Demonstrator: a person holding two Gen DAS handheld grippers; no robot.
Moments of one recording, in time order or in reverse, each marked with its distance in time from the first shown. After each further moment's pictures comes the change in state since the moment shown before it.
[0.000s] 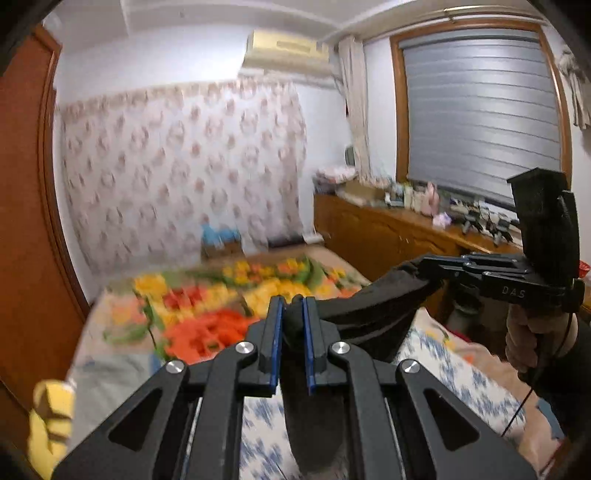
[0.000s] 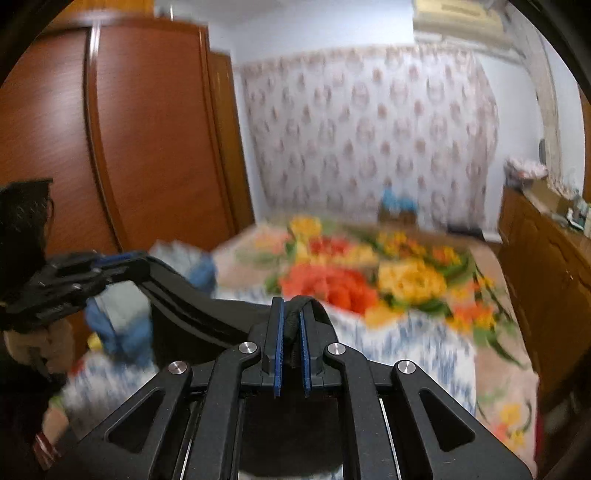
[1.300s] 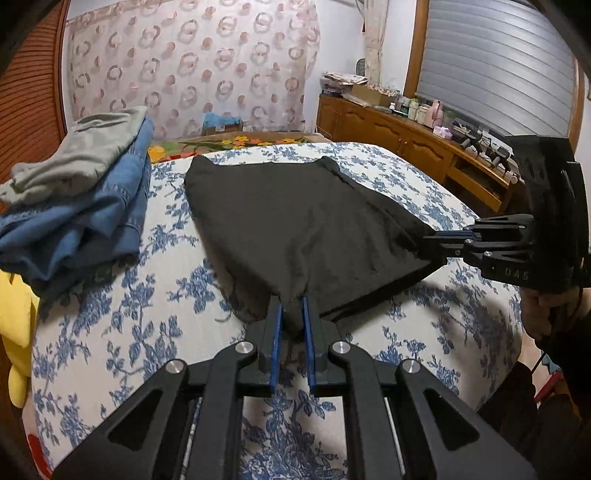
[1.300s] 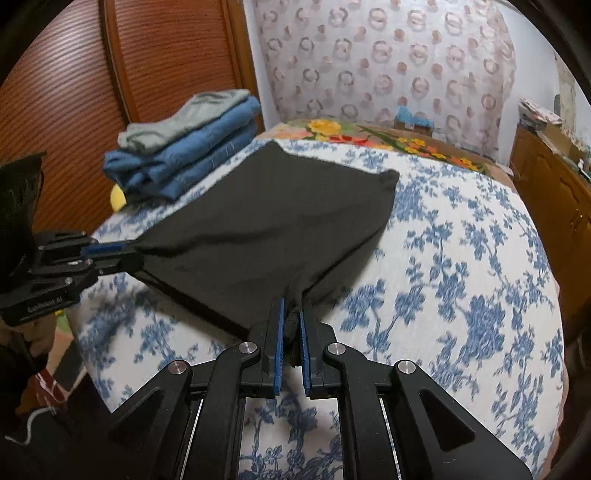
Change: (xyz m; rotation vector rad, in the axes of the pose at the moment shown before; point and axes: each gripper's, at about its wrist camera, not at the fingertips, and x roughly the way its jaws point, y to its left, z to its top) left arm -0.060 -0.041 -0.249 -0.132 0.384 -0.028; right arm 0.000 0.095 -0.220 -0.037 0.387 -0.011
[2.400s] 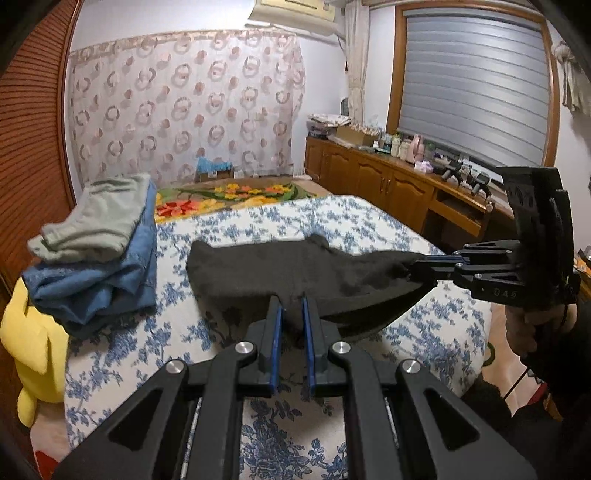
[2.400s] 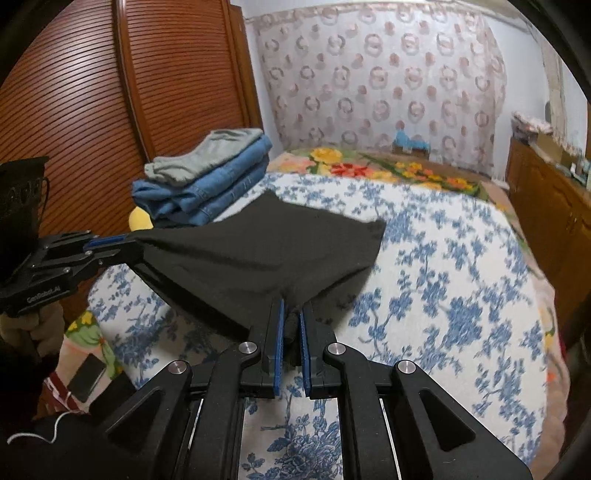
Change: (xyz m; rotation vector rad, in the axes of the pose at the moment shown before) left arm -0.079 -0.019 0.025 0.043 -0.183 -0.024; right arm -0.069 0.016 0.004 0.004 -0.135 0.017
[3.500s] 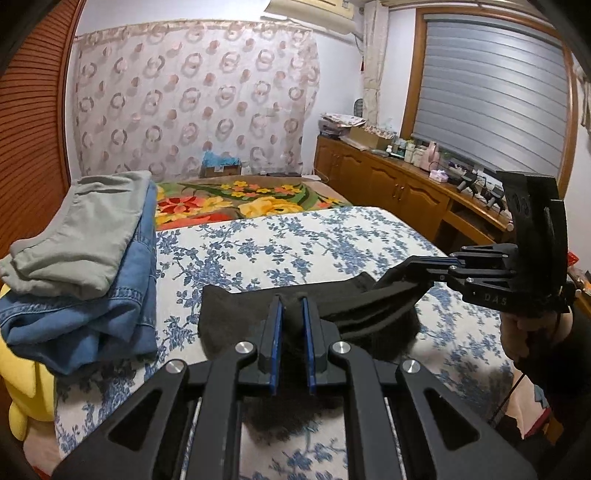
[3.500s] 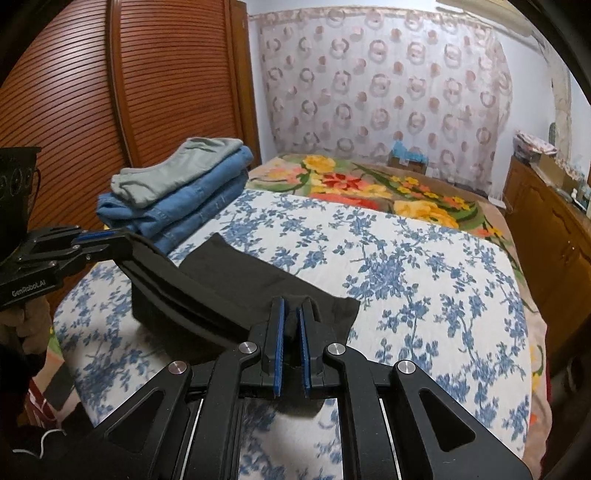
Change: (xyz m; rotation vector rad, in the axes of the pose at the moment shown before) left arm 0.079 0.047 0.031 -0.056 0.030 0.009; right arm 0.066 -0.038 0.047 -0.042 0.018 -0.037
